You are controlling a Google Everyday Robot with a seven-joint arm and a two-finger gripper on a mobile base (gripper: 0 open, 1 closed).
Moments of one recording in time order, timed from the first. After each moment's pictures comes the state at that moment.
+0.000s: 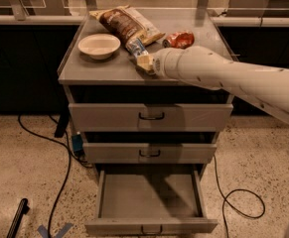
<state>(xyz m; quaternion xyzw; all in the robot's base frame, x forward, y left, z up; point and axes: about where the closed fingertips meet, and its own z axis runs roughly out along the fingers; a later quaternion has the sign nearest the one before) 0.755 -0.028 0.848 -0.17 0.81 0.17 0.54</state>
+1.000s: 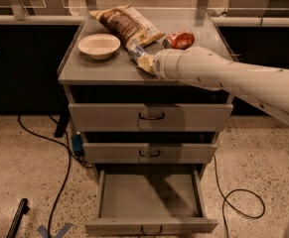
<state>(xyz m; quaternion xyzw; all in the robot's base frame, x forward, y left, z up) 0.755 -0.028 0.848 -0.17 0.81 0.17 0.54</state>
